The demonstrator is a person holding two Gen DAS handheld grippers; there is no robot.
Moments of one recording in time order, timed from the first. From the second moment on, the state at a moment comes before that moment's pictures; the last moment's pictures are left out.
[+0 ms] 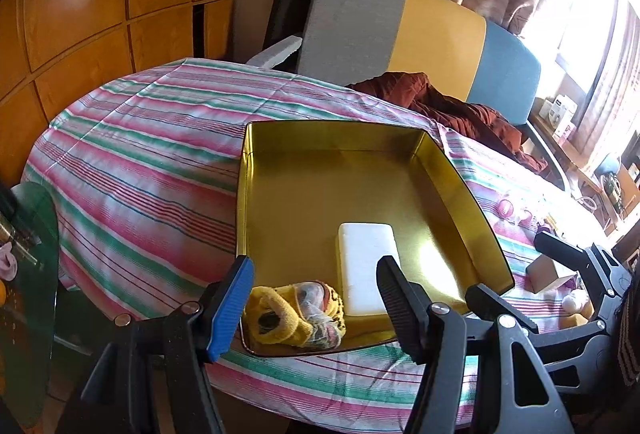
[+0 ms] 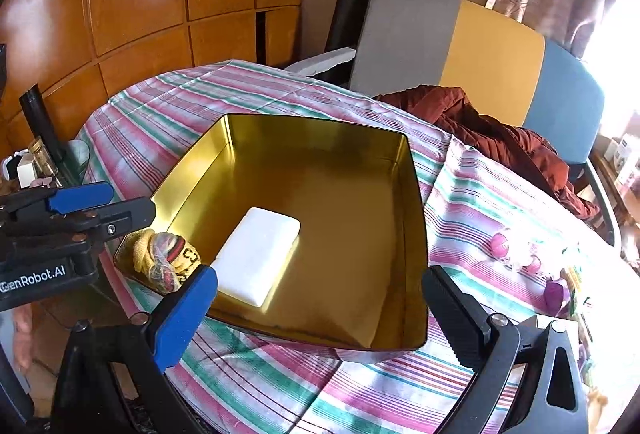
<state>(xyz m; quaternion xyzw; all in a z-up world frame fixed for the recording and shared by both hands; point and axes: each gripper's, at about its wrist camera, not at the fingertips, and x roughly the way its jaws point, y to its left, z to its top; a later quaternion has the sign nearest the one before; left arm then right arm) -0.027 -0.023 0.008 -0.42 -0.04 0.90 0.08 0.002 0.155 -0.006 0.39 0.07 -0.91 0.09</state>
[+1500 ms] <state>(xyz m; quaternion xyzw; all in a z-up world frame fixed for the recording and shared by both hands) -0.059 0.178 0.005 -0.44 0.08 0.85 0.28 -0.031 0.431 -0.012 0.44 -0.01 -0.89 -0.11</state>
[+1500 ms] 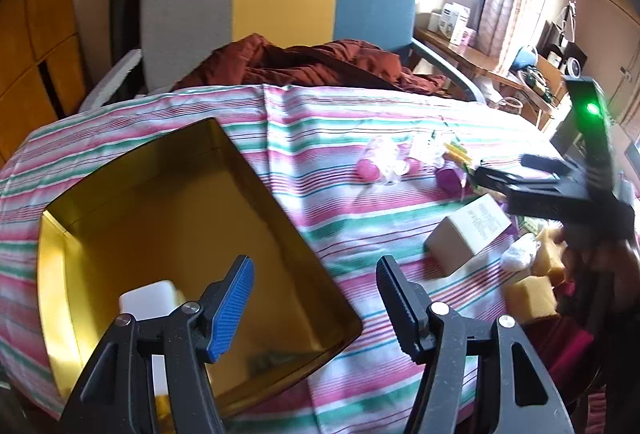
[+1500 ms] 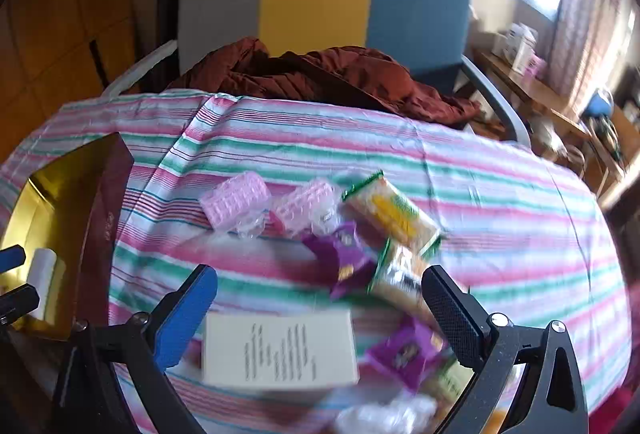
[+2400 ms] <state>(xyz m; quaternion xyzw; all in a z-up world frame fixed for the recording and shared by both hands) -0.115 0.252 -0.017 -0.48 0.11 0.80 0.34 -0.117 0.454 -0.068 0.51 0.07 -0.86 0.05</state>
